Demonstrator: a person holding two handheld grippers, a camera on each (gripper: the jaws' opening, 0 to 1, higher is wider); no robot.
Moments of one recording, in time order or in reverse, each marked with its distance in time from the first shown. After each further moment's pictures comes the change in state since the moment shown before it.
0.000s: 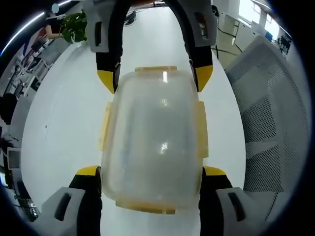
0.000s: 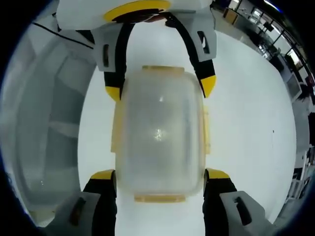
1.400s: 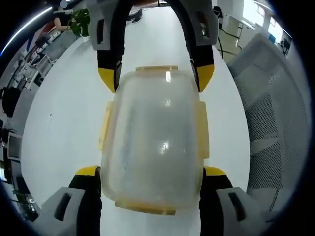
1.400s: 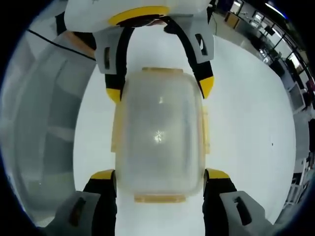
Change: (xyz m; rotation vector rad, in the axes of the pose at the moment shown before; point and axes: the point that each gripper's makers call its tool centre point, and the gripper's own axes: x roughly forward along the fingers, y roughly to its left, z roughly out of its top) left arm -0.006 0.017 -0.024 -0.025 0.007 0.014; right arm 0.005 -0.018 0.025 -0.017 -0.034 -0.001
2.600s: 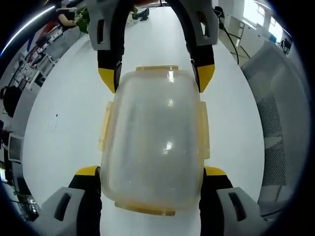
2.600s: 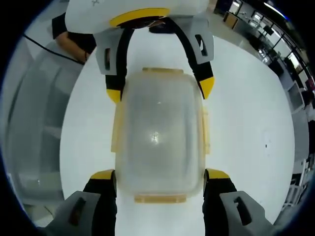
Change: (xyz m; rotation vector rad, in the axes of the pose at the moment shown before) left arm 0.011 0.058 0.003 0.002 -0.005 0.008; right arm 0.002 -0.059 -0.005 -0.001 -0.005 -0.004
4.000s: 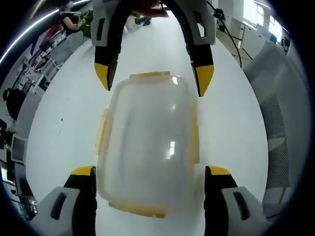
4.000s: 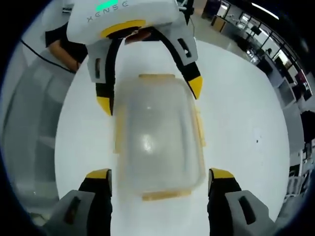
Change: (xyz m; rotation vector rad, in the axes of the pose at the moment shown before) left arm -0.004 0.000 0.007 0.000 -0.053 0.049; right arm -0.011 -0.005 -0.001 0.070 -0.080 -0.089
